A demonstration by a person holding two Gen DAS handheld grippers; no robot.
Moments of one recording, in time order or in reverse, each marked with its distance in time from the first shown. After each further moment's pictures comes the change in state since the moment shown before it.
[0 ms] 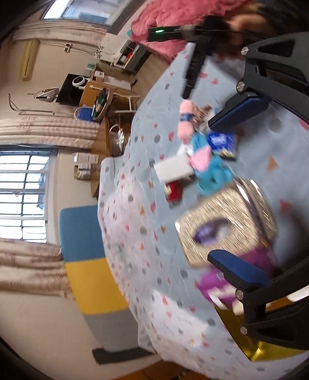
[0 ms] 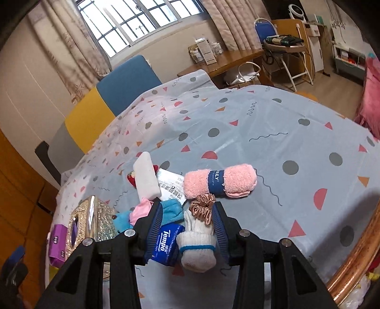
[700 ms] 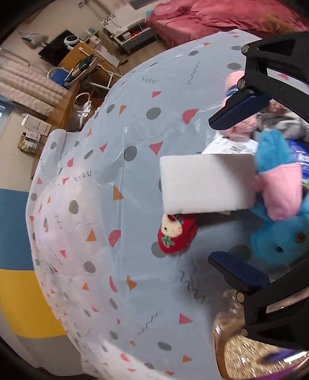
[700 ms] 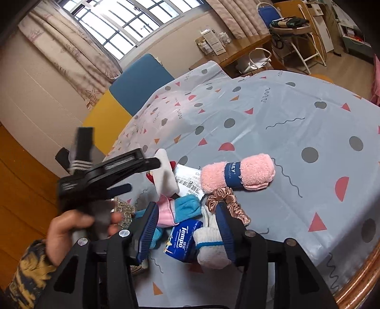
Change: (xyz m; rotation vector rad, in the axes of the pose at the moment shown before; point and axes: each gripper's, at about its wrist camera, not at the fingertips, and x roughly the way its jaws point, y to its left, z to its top) left arm 0.251 -0.027 0.065 -0.240 0.367 0.007; right arm 0.007 -0.013 0.001 0.062 0.035 0.155
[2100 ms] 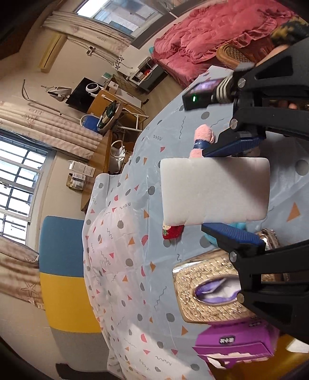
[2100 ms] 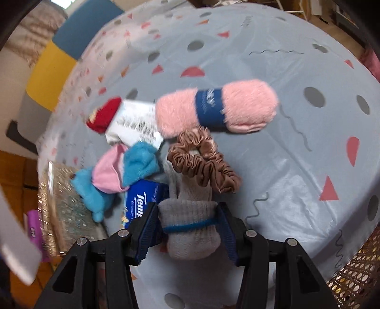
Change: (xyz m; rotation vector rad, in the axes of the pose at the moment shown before) left arm -0.171 0.035 -0.114 0.107 -0.303 -0.194; right arm 0.100 -0.010 -0.008 0.070 0.435 -0.306
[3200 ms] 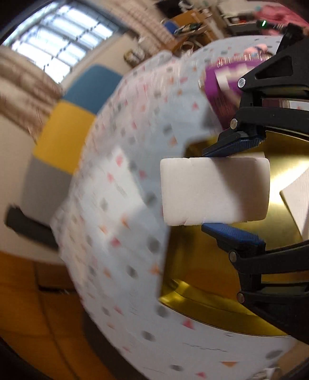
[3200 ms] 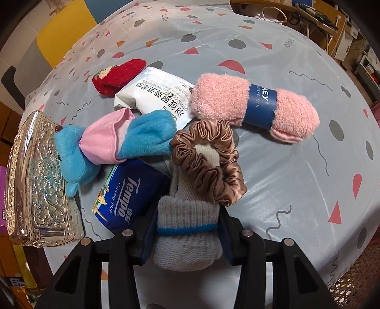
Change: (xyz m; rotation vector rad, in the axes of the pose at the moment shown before) left arm -0.110 0.317 -0.088 -0.605 -0.050 0.473; right arm 0.031 0.052 -0.025 -0.246 -0.019 -0.173
